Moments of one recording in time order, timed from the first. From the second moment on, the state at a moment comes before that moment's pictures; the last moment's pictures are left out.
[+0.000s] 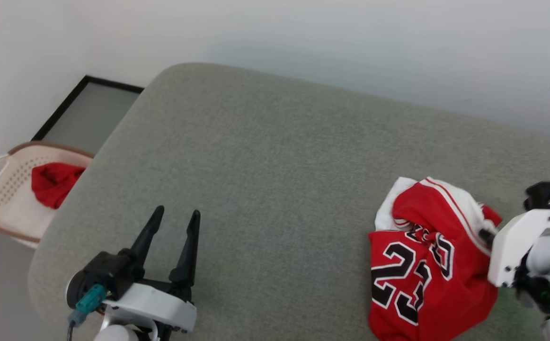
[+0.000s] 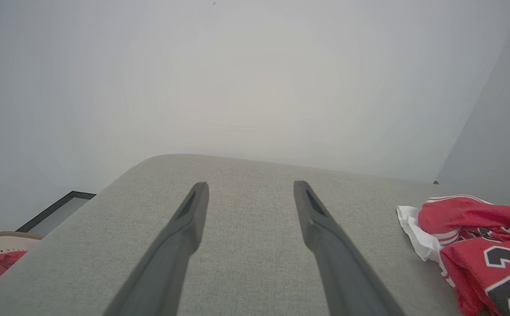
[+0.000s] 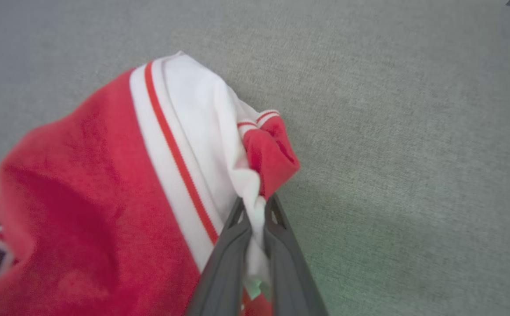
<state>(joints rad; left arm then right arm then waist) -0.15 0.20 -0.16 0.18 -0.33 -0.13 -0.26 -0.38 -0.22 -0.05 0.43 0.31 0.13 0.62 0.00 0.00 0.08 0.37</state>
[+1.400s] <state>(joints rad) -0.30 0.34 -0.33 0.27 -0.61 -0.13 -0.25 -0.16 -0.20 -0.04 0.15 0.17 0.13 0.06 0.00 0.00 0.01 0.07</state>
